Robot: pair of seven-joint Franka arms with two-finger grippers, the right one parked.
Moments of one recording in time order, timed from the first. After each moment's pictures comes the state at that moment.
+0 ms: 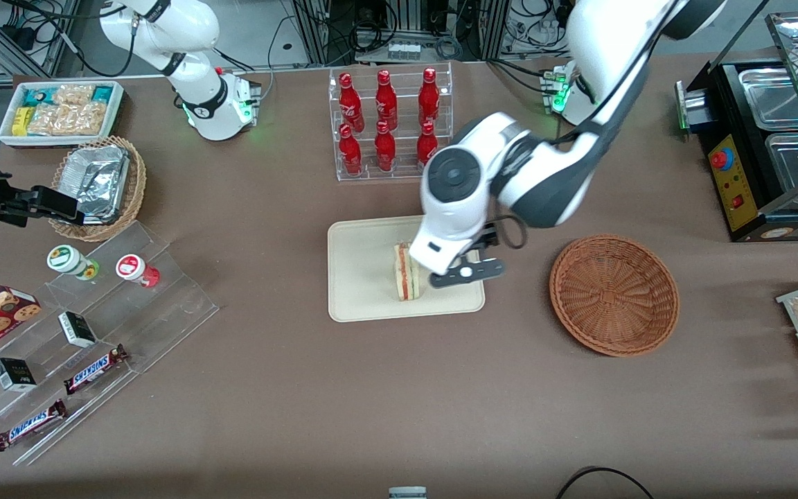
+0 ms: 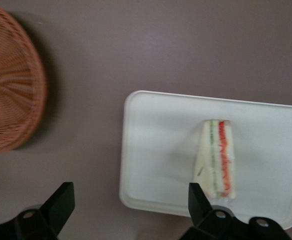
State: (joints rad) arm -0.31 0.50 -0.42 -1.37 0.21 1.68 -0.89
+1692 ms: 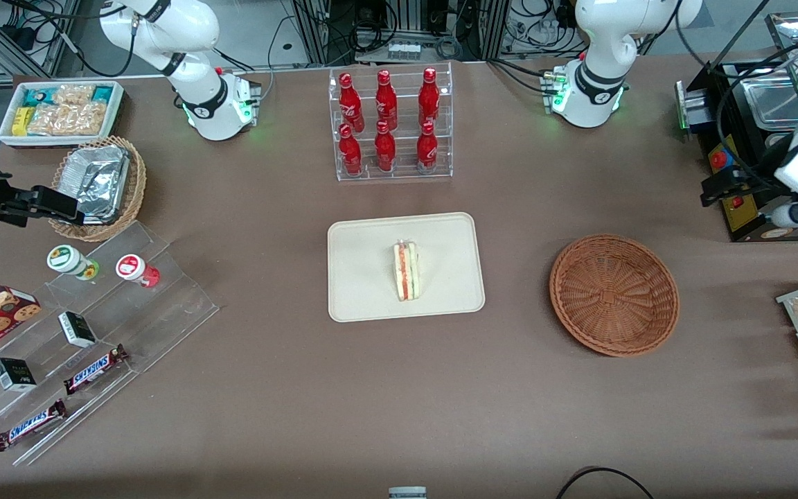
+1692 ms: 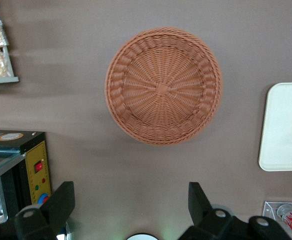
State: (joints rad) arm -0.05 -0.04 0.03 -1.71 0.02 1.57 -0.04
